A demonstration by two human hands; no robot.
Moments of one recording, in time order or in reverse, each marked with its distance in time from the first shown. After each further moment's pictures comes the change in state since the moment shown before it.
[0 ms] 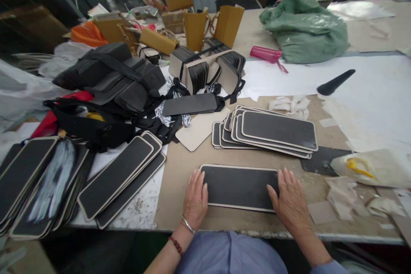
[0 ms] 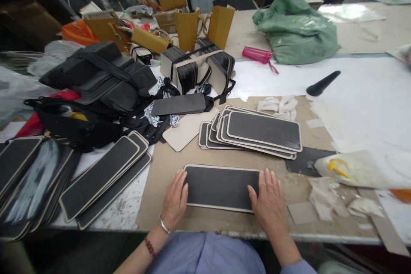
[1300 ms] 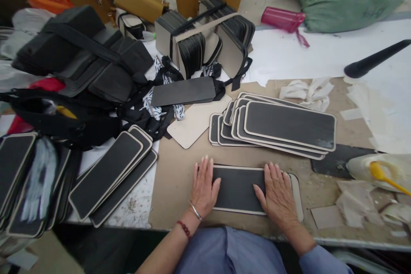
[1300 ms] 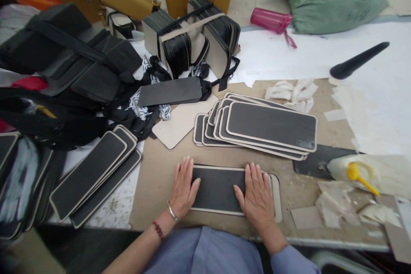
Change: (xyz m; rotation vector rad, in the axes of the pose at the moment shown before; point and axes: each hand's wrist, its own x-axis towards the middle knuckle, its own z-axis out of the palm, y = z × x) left_hand 0.040 0.023 0.023 0.057 -0.201 0.057; right_hand 0.018 -0.014 0.023 0.086 -0.167 -0.096
